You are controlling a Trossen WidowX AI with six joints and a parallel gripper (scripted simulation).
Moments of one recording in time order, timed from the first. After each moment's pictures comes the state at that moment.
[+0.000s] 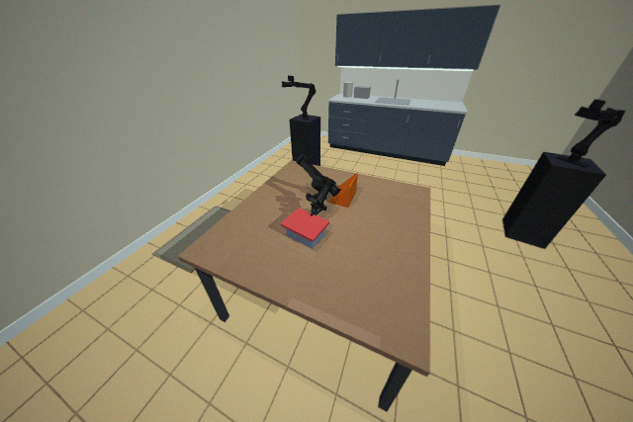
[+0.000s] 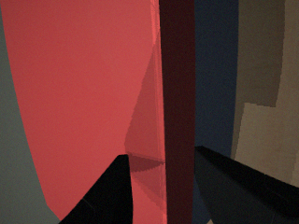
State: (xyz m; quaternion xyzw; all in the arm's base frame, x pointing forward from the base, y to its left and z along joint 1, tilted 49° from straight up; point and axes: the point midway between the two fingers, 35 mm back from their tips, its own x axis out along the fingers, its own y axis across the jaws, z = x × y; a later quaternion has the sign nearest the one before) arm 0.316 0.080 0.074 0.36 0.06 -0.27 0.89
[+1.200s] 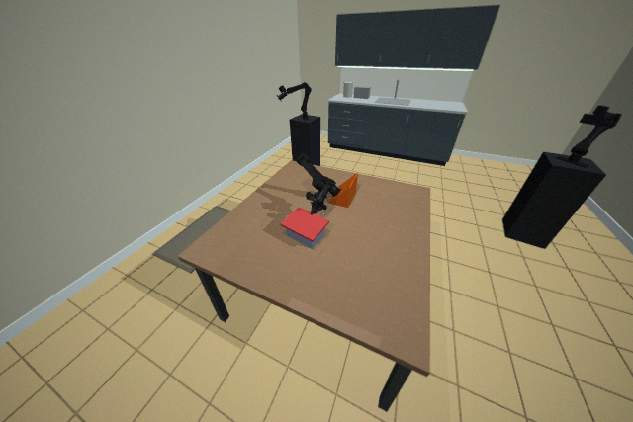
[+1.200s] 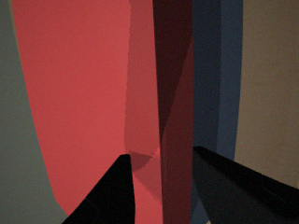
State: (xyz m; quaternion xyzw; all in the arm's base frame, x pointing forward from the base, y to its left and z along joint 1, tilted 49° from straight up) arm 0.314 0.087 0.080 0.36 0.06 -0.27 0.89
